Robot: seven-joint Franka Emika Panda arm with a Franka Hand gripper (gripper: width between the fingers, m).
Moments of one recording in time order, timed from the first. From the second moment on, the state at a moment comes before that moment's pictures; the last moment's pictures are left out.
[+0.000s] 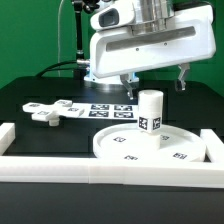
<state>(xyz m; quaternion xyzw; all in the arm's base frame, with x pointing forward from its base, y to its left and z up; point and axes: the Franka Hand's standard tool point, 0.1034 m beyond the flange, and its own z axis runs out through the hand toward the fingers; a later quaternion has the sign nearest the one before) 0.564 0.040 0.104 -0.99 0.01 -0.02 0.10</state>
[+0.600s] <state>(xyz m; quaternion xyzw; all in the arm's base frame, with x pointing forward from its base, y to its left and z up) 0.568 0.026 0.098 -1.00 -0.05 -0.05 0.06</state>
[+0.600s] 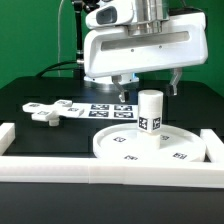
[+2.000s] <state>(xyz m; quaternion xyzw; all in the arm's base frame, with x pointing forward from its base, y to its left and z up) 0.558 0.031 0.086 -0.99 -0.09 -0.05 0.06</state>
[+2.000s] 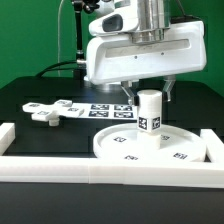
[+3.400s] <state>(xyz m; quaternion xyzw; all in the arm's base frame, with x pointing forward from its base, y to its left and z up) 0.554 0.040 0.085 -0.87 0.48 -0.02 0.09</state>
